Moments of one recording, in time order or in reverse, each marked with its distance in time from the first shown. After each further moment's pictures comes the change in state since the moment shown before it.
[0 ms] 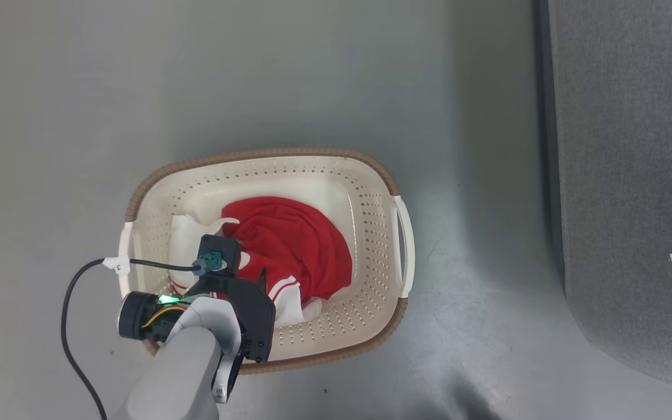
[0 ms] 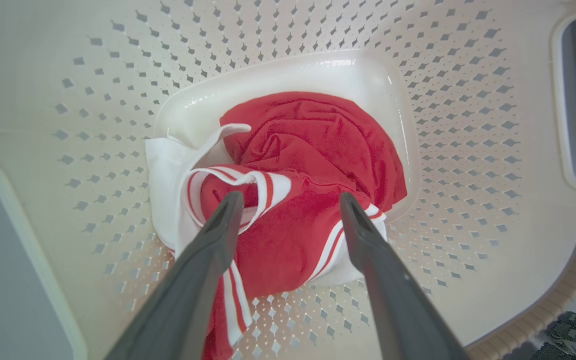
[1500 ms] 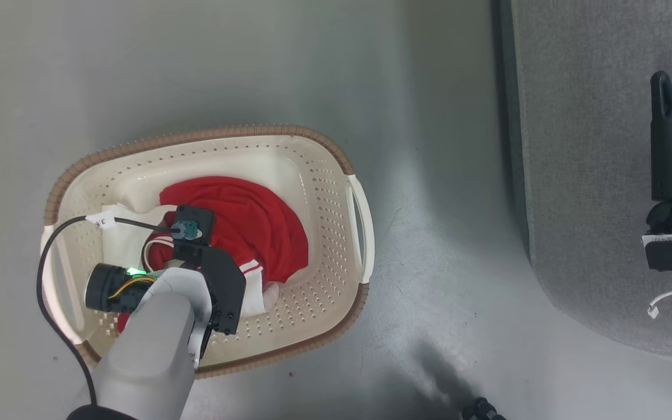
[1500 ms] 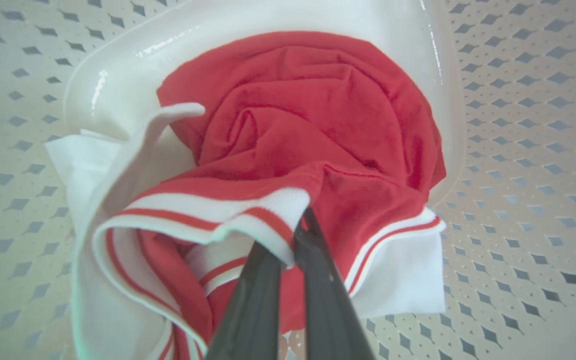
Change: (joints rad) left arm -0.194 0.002 -0.009 0.316 0.023 -0.038 -0.013; right arm -0.078 0.119 -0.013 0.108 -0.068 0.068 0.000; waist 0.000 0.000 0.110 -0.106
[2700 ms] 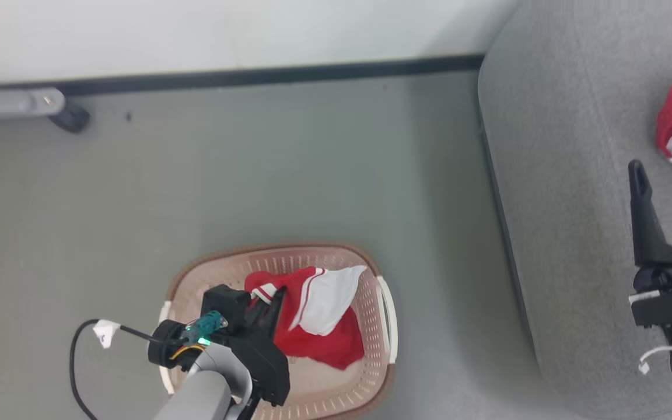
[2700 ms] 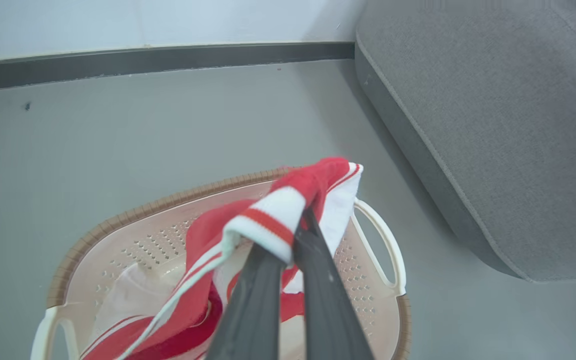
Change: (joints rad) left arm 0.254 -0.019 -0.076 -0.205 -0.150 -0.165 -0.423; right arm 0.135 0.032 -0.033 0.152 -0.048 0.019 0.000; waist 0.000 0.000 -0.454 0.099
